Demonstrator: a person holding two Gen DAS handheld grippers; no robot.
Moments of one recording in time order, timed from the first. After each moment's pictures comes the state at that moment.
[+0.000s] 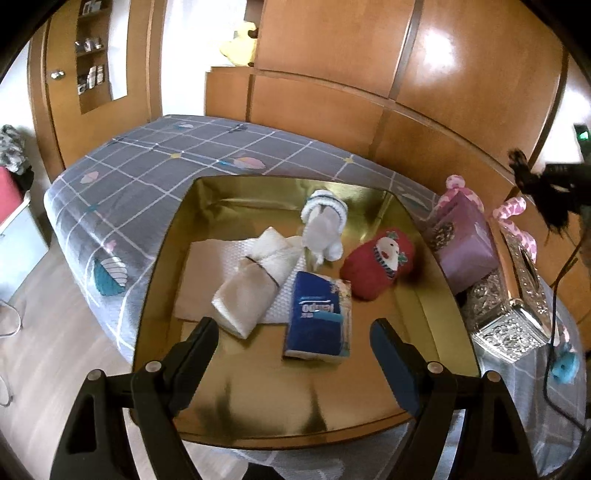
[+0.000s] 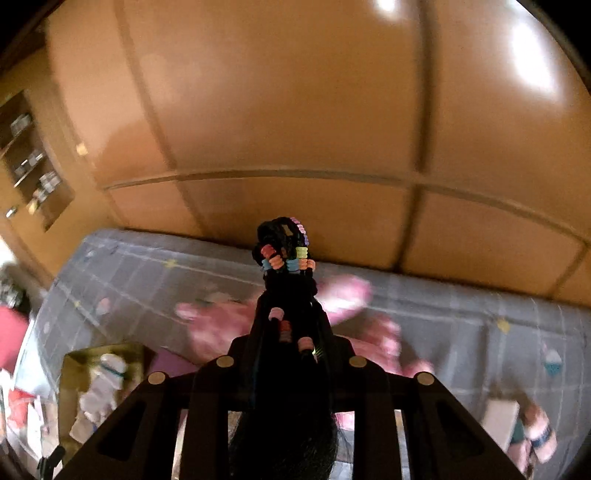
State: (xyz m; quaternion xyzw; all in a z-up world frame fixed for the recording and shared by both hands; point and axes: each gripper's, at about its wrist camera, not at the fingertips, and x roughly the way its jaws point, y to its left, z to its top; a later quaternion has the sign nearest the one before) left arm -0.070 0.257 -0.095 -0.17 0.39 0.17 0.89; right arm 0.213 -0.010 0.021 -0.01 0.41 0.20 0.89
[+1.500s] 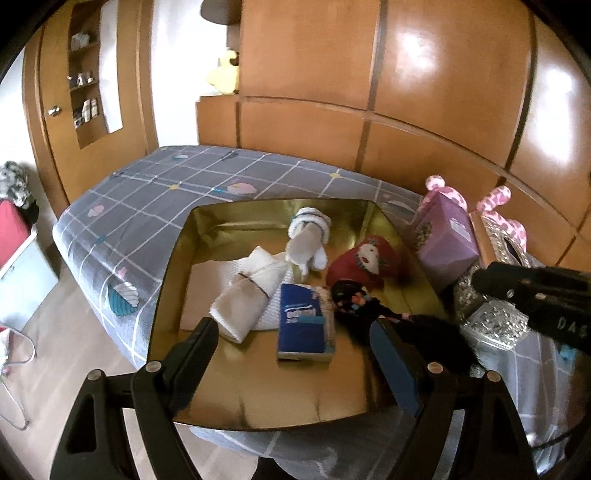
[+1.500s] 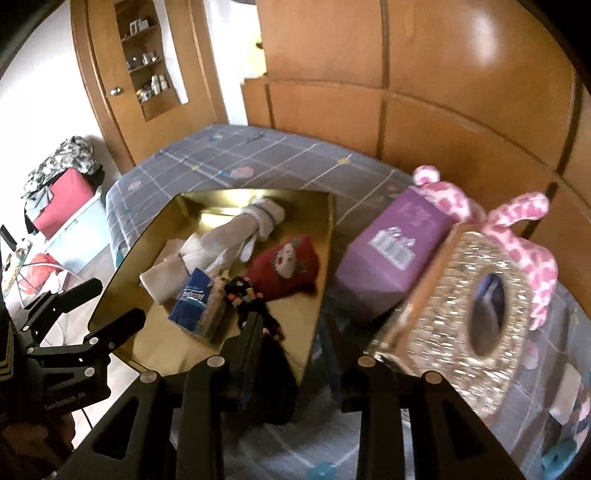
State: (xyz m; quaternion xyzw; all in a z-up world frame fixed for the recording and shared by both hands) left arm -0.083 0.232 -0.073 -0.12 0.36 0.18 0.91; right arm 0.005 0.088 -0.045 -0.13 0.40 0.36 0.83
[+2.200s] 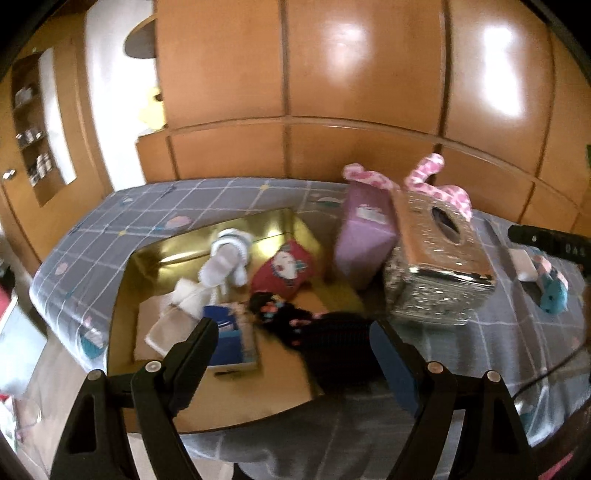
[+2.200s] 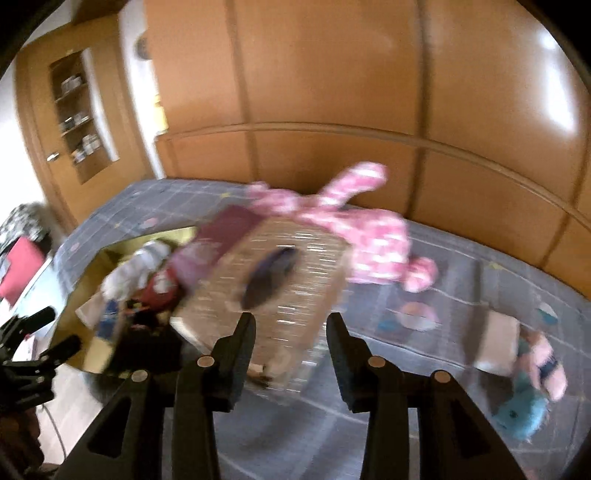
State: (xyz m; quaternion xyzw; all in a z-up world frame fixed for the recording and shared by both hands) left arm -0.069 0.160 -0.053 -0.03 0.35 0.10 0.93; right arm 0.035 -0.074 -0.028 -0.05 0.37 0.23 0.90
